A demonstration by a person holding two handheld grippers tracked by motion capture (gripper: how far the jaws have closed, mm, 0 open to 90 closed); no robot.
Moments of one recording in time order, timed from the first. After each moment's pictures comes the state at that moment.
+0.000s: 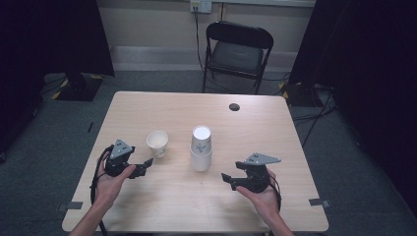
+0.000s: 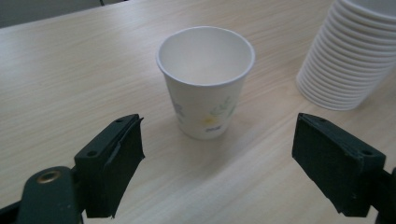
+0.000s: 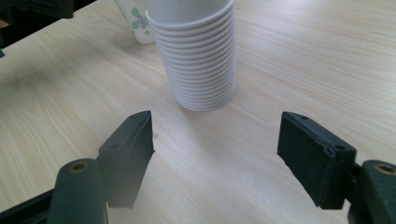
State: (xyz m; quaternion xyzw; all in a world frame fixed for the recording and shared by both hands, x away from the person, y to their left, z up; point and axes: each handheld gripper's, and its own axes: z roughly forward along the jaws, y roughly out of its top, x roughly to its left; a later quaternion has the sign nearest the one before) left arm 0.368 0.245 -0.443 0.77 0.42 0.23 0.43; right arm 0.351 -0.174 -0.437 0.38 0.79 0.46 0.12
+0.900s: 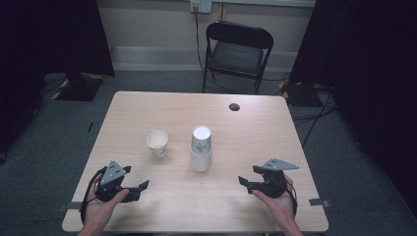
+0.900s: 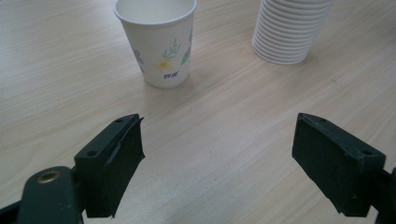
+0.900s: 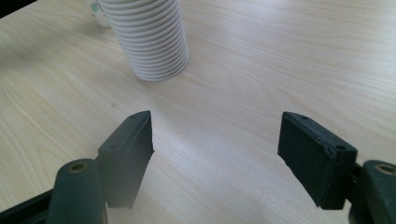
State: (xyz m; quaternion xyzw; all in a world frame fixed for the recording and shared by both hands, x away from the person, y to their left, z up) left arm 0.308 0.252 -0.454 0.77 0.41 0.22 0.43; right arm 0.340 -0.221 -0.448 0.42 0.78 0.44 0.15
